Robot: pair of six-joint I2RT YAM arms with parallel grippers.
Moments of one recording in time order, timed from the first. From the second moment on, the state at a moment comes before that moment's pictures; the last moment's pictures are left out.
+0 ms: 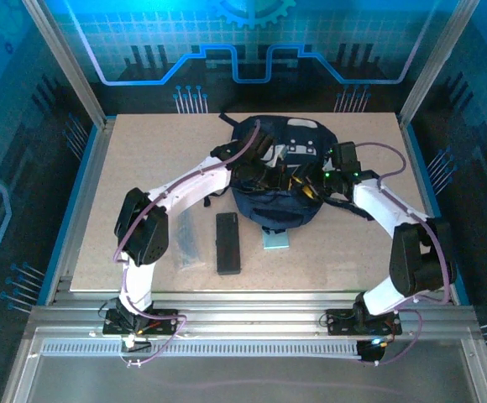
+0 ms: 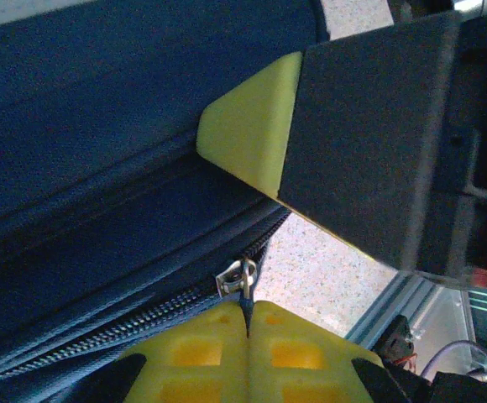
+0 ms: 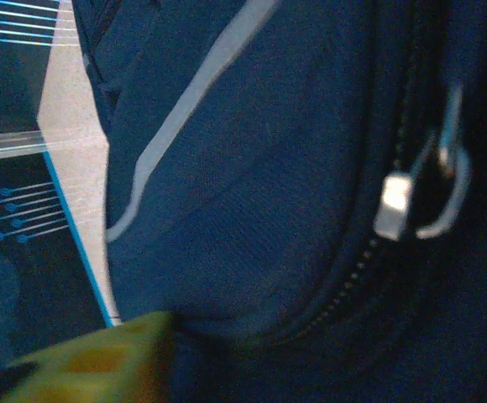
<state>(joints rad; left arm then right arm) -0.66 1.98 1.73 -0.64 0.45 -0.59 0.19 1.56 1.04 -0.33 -0.45 1.01</state>
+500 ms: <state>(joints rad) -0.56 1.89 1.56 -0.76 0.38 -0.37 0.17 1.60 1.14 -0.38 -0.49 0.94</state>
